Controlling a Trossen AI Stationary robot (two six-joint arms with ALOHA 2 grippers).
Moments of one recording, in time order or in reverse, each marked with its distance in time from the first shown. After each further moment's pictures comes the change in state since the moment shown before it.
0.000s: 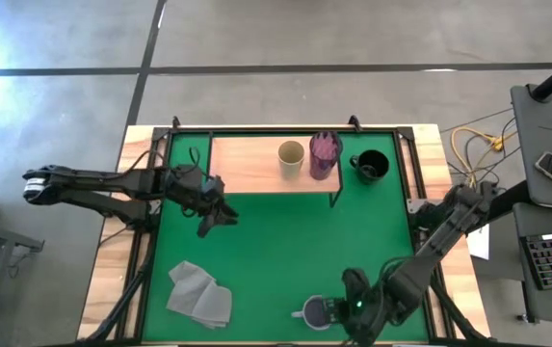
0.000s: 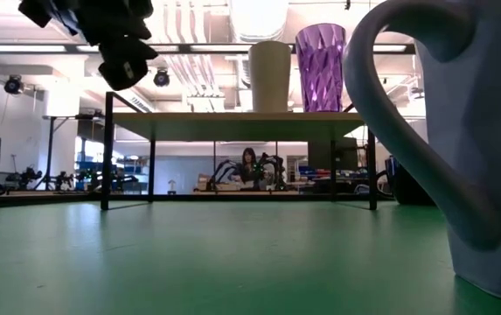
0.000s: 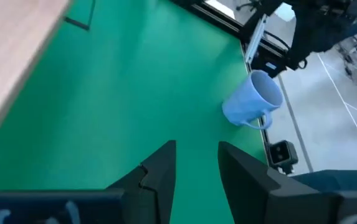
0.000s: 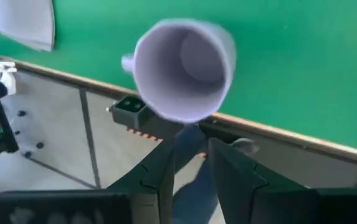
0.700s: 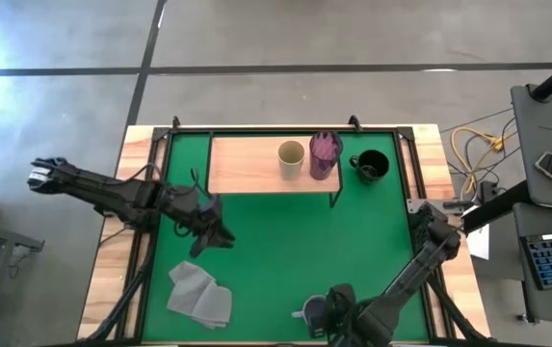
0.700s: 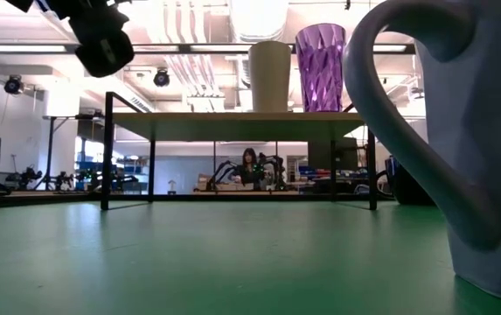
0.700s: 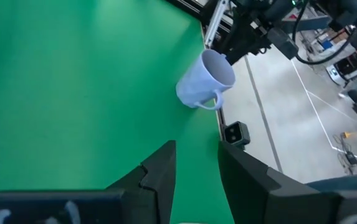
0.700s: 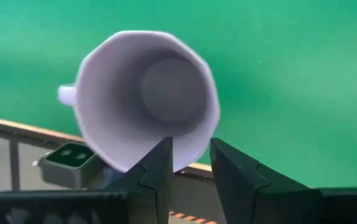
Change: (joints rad) left arm -0.234 0.007 -0.002 0.055 -0.062 -0.159; right arm 0.024 0.335 0.322 -0.310 0.056 0.012
